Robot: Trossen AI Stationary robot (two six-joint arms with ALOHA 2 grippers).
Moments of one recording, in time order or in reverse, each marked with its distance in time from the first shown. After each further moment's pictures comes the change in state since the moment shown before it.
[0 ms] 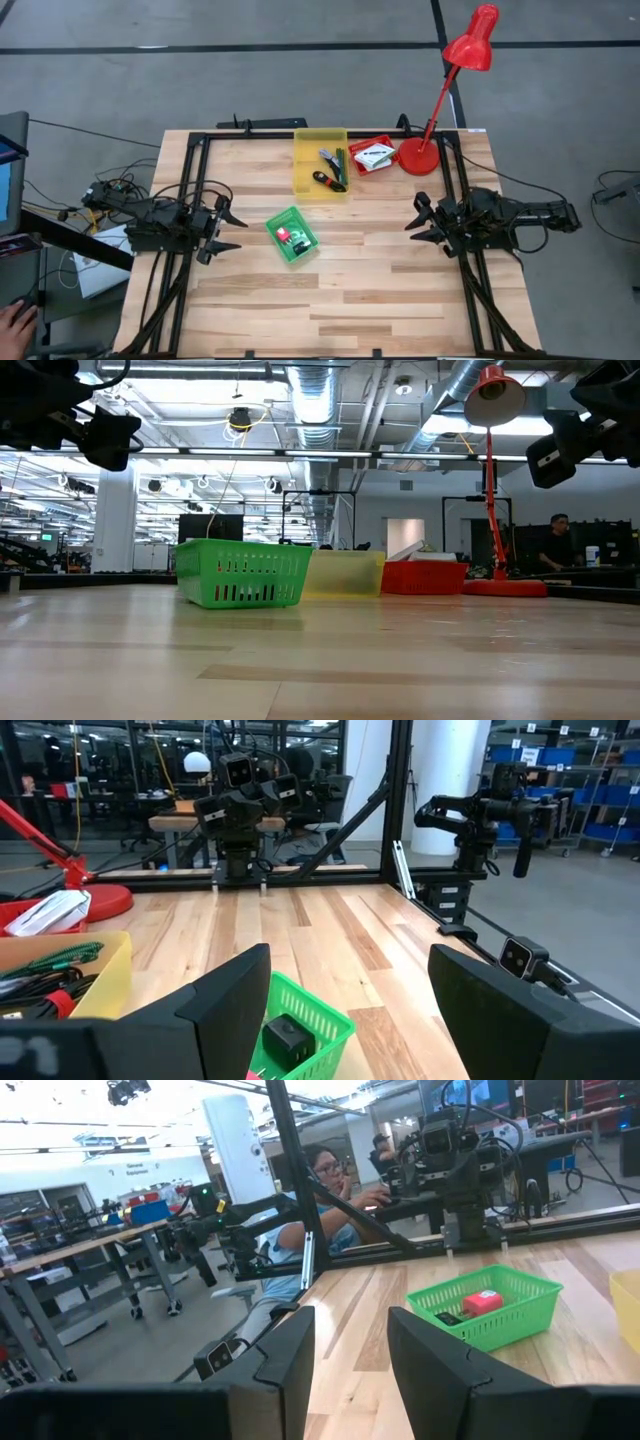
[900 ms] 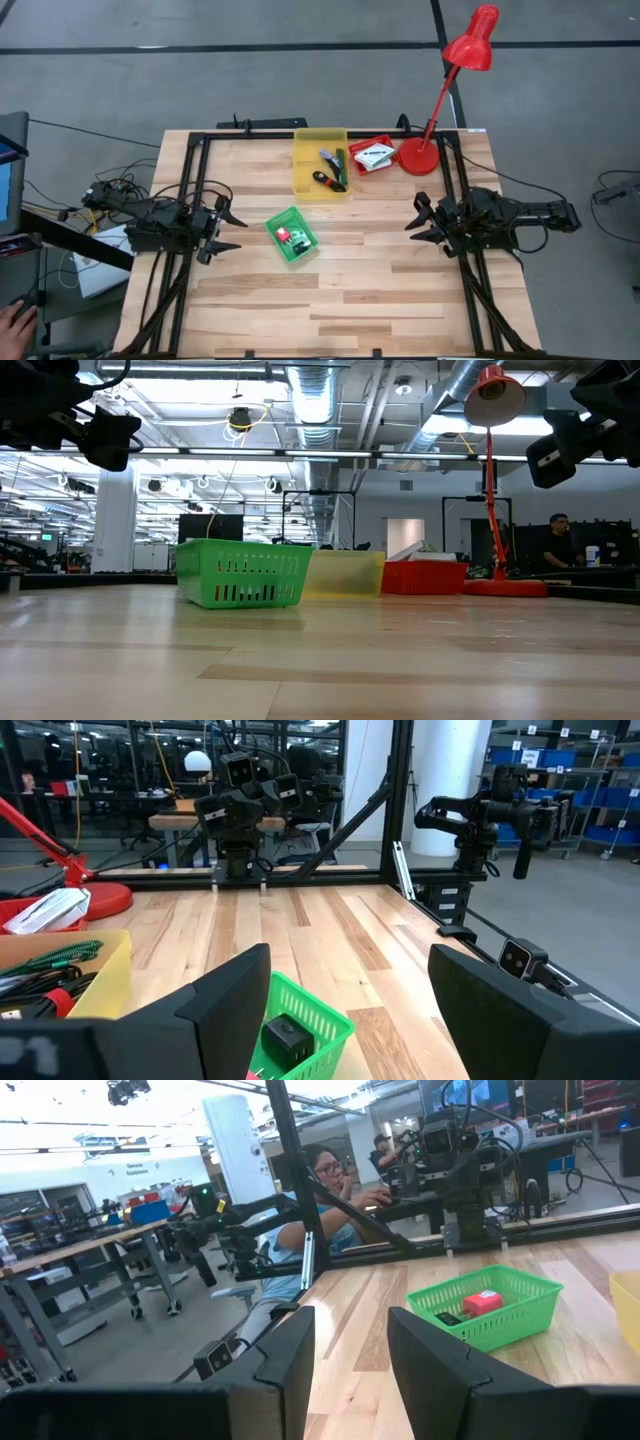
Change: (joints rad) left arm 0.000 0.000 0.000 0.000 0.000 -0.008; right arm 0.000 0.000 0.000 0.000 0.000 0.000
